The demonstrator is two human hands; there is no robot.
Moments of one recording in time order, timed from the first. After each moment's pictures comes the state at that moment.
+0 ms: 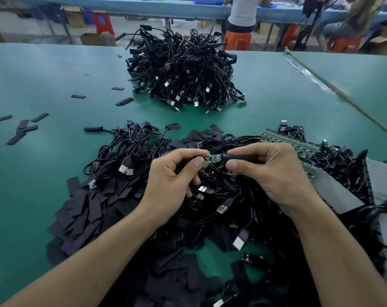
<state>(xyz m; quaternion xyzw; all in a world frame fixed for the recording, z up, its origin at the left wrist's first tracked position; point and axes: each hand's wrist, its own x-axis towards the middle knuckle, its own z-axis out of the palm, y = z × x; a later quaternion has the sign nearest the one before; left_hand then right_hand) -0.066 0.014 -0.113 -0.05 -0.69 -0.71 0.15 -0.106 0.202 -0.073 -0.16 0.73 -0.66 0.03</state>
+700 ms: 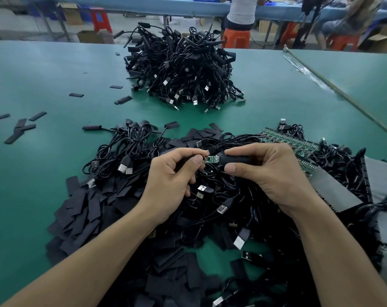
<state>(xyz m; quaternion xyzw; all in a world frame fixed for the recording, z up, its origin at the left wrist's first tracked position) -0.069 0.014 -0.114 -0.05 -0.69 -0.70 0.15 -0.107 0.203 -0.078 -0.17 0.71 -0.68 0.07</state>
